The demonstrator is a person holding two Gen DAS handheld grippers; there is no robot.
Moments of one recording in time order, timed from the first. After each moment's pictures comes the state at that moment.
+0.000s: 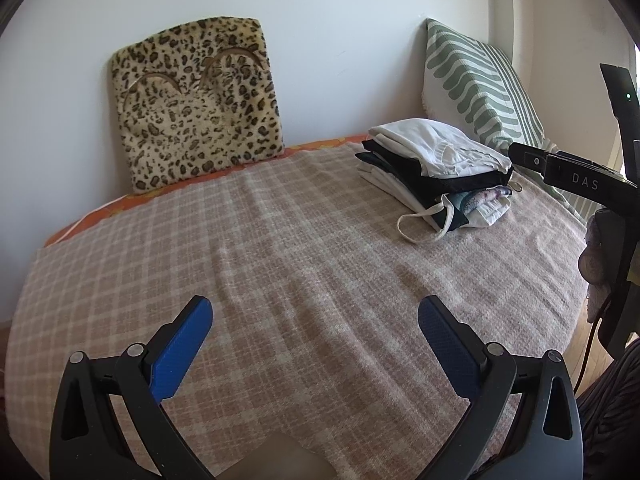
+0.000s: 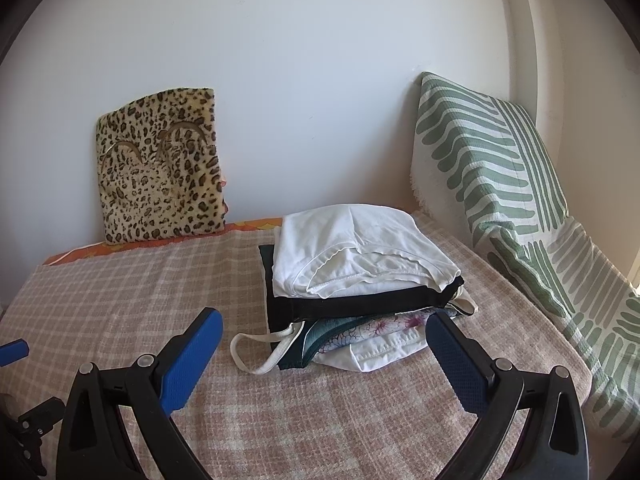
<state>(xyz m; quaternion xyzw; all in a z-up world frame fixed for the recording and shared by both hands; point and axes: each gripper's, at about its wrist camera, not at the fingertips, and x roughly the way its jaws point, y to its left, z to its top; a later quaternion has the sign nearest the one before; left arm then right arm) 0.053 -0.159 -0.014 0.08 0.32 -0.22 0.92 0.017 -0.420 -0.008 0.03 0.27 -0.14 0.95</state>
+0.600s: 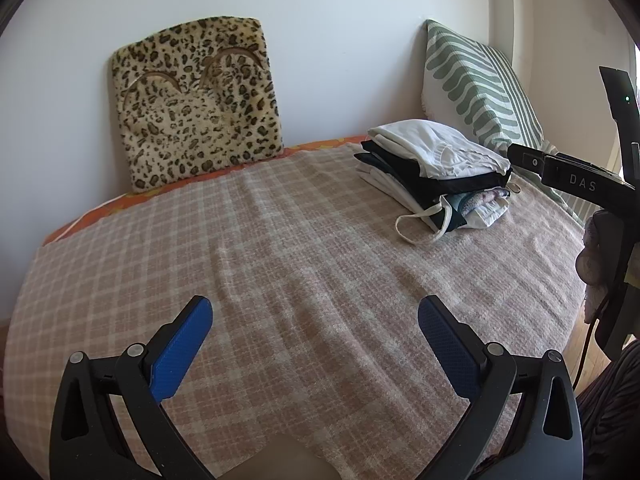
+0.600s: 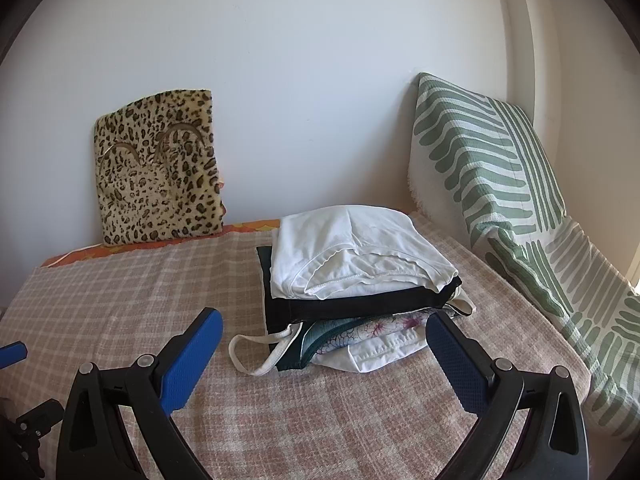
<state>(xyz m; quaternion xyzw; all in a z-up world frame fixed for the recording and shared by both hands) 0.052 -0.159 -0.013 0.08 0.32 -0.22 0.92 0.015 -0.419 -0.007 0.03 0.27 -0.14 0.95</state>
